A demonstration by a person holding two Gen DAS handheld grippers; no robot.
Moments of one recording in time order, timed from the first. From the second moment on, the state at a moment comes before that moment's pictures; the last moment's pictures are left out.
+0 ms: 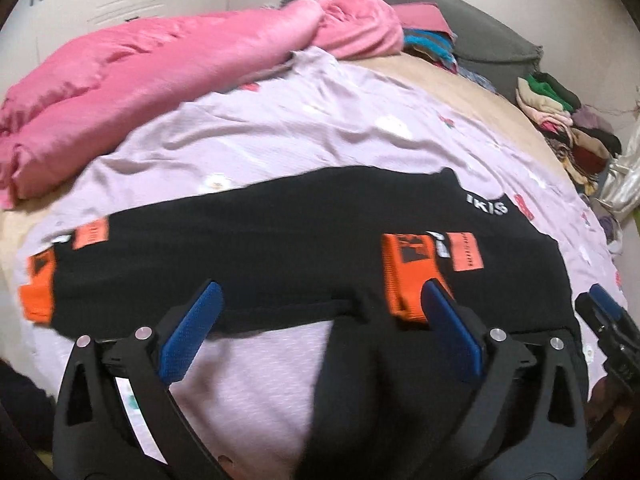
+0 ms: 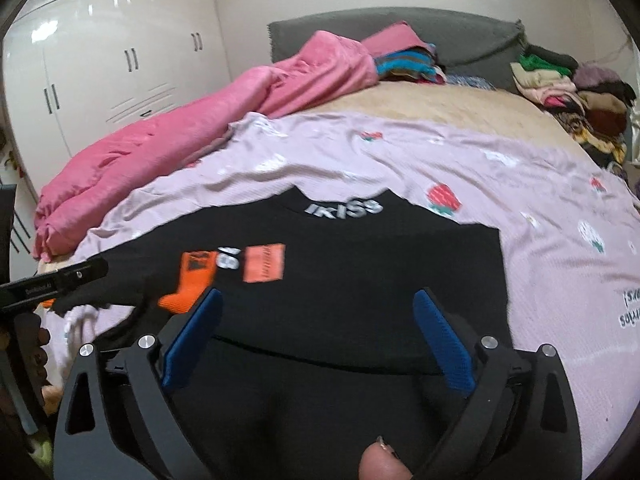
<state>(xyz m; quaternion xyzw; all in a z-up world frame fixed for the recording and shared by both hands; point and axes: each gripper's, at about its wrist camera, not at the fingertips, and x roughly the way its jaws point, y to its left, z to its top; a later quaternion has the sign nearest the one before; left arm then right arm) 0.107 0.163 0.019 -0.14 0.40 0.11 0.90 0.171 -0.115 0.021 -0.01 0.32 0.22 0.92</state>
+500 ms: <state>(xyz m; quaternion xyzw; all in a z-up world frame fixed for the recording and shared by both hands) 0.053 0.238 0.009 -0.20 0.39 0.18 0.88 0.151 -0.026 0.035 -0.05 0.31 0.29 0.90</state>
